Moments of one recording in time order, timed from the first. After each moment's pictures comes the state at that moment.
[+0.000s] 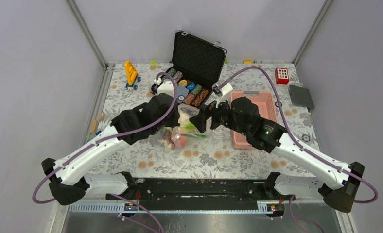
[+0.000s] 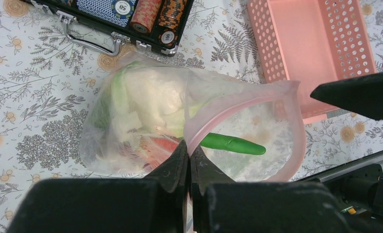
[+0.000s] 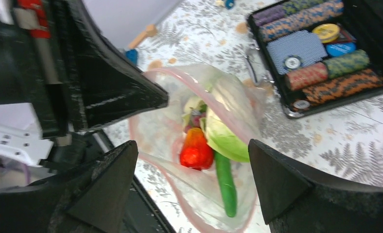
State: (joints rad) left arm -0.96 1.17 1.35 -0.86 -0.43 -0.61; right arm 0.94 1.10 1.09 -0.24 0.02 0.35
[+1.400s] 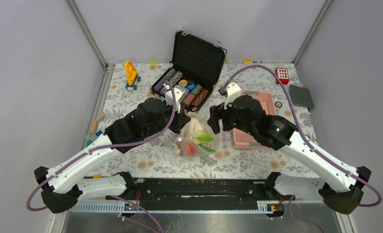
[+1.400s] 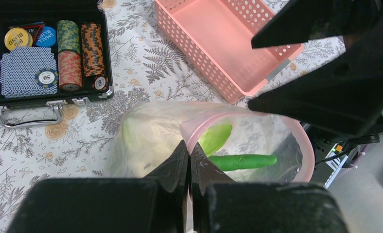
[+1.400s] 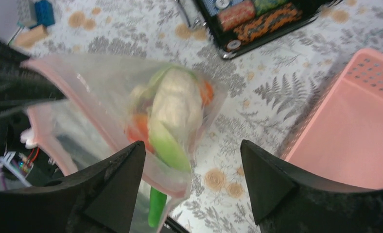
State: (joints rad) left arm -0.94 1.03 1.18 -0.55 -0.08 -0.26; right arm 0.91 1.11 1.25 -0.67 0.22 0.29
